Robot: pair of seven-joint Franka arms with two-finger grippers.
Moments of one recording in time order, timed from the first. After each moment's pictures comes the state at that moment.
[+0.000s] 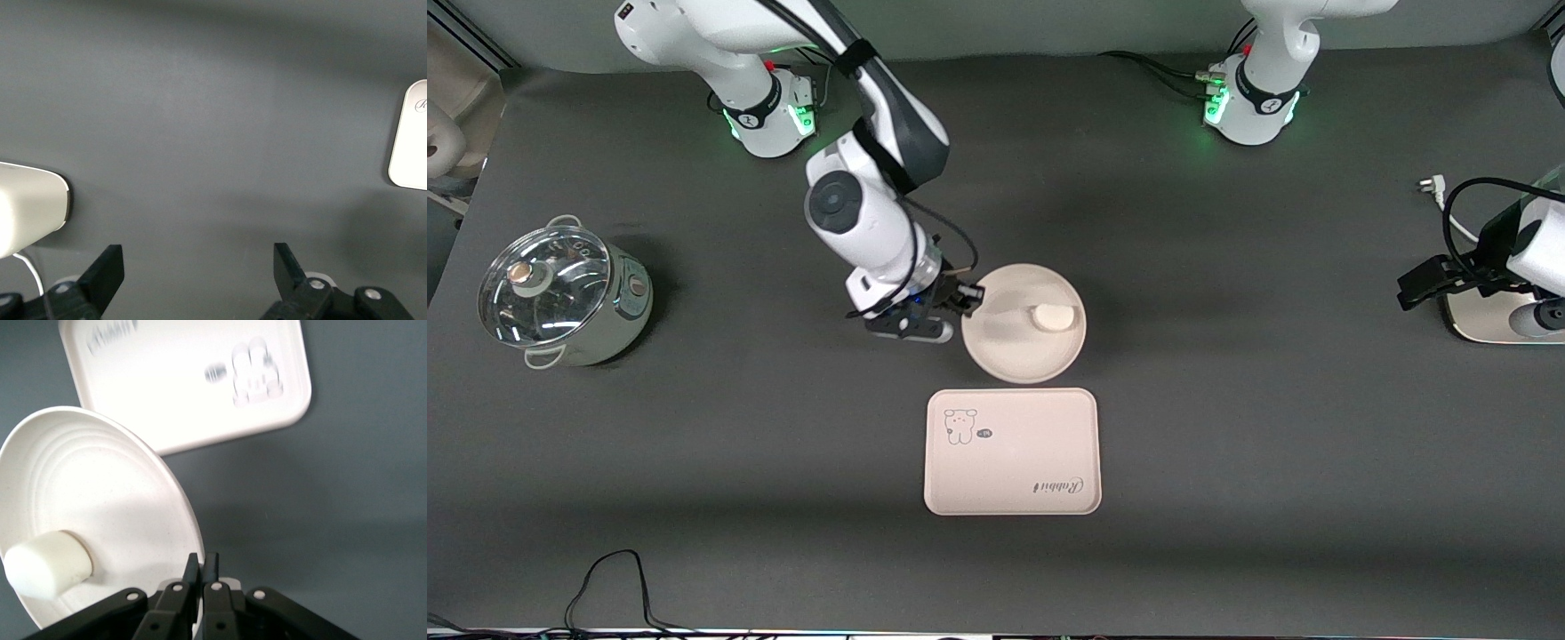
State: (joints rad) left arm -0.07 0.05 0.05 -1.63 0.03 1.71 -0.18; right arm 0.76 0.41 -0.15 -1.77 0.41 2.35 0.62
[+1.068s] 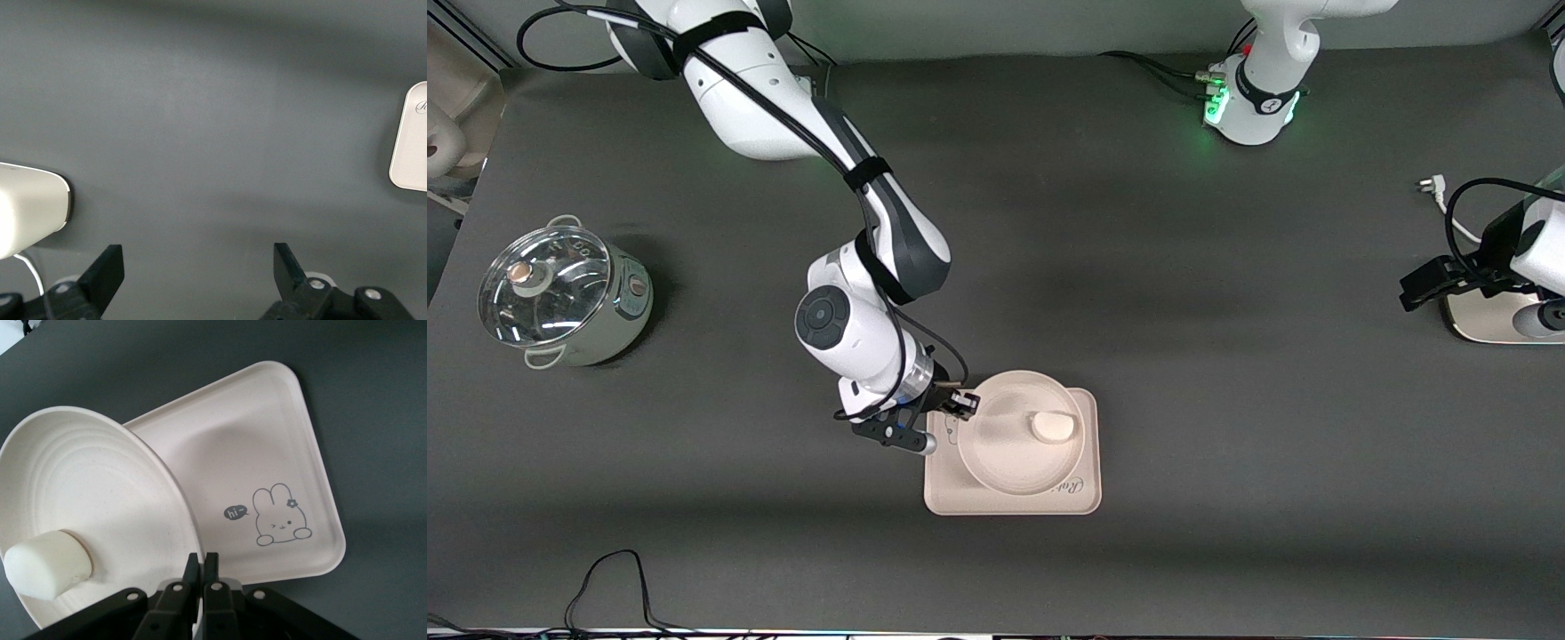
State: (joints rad) left arm -0.07 0.05 0.05 -1.63 0.03 1.71 -0.18; right arm 0.64 0.78 -0.15 -1.33 0.43 2.34 0.61
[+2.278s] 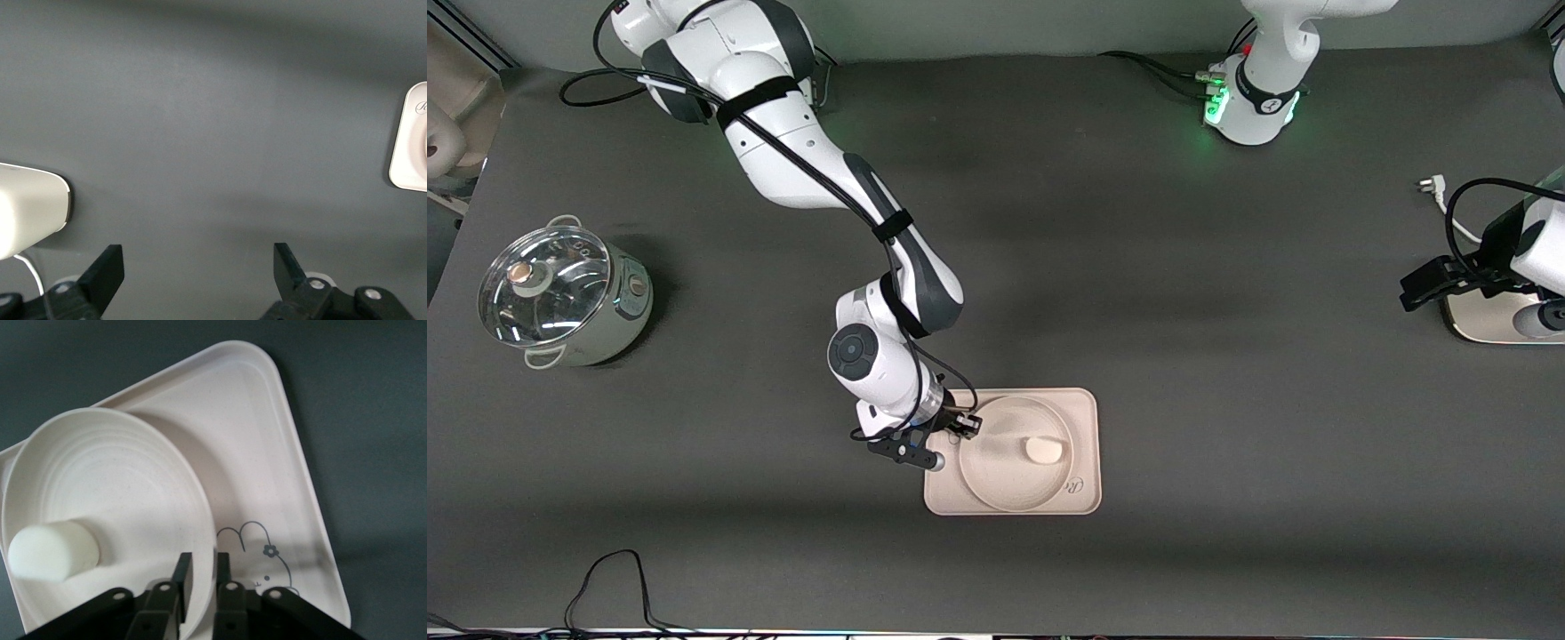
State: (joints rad) left arm -0.07 0.05 0.05 -1.63 0.03 1.71 -0.18; right arm 0.63 0.95 -0.15 -1.26 0.43 2.44 0.59
